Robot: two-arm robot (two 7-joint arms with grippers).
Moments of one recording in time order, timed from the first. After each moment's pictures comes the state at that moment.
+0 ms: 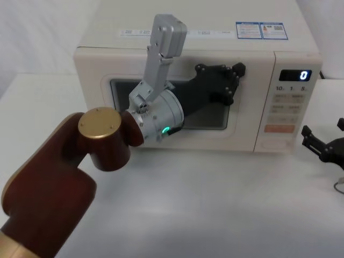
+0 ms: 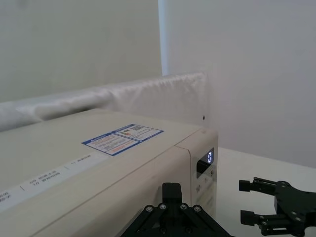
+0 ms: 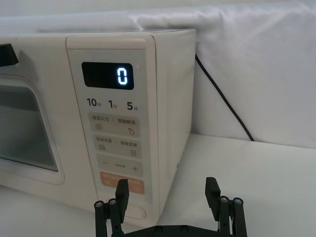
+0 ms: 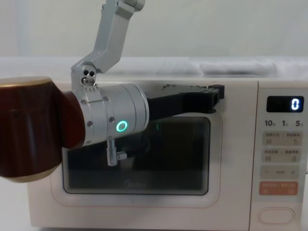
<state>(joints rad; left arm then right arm) -0.54 0.25 0.53 -1.42 -0.44 0.10 -0.47 -0.05 0.25 -0.01 -1.72 0.25 0.10 0.27</state>
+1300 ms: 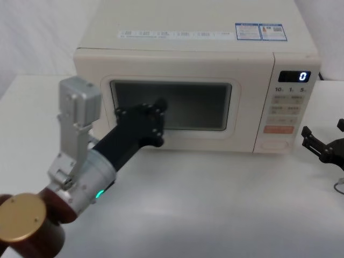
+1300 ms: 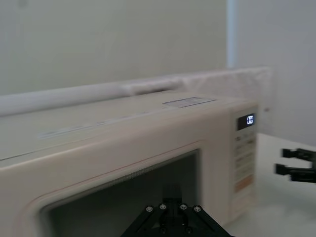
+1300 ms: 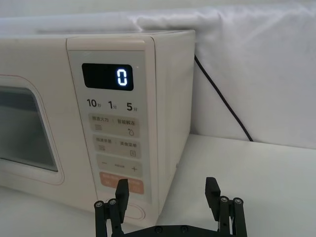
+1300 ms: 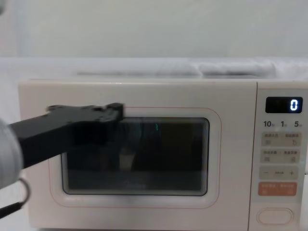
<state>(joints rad) -0.04 0.45 0.32 -1.90 -0.38 0.06 -0.18 -0.05 0.25 -0.01 -1.72 0.25 0.10 0.27</state>
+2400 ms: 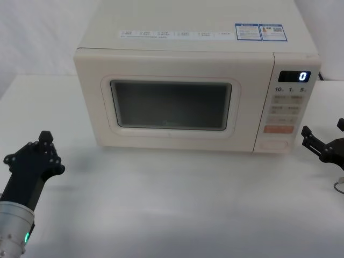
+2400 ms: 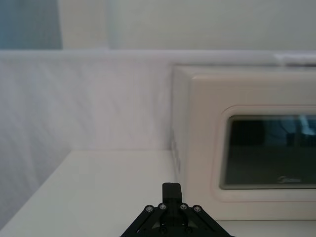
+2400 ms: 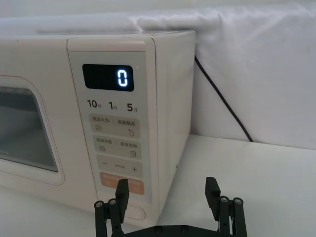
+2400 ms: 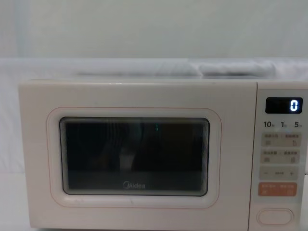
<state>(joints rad) 0.31 0.33 0.00 -1.94 -0.32 -0.06 0.07 -0.05 0.25 -0.01 -1.72 0.25 0.10 0.27</state>
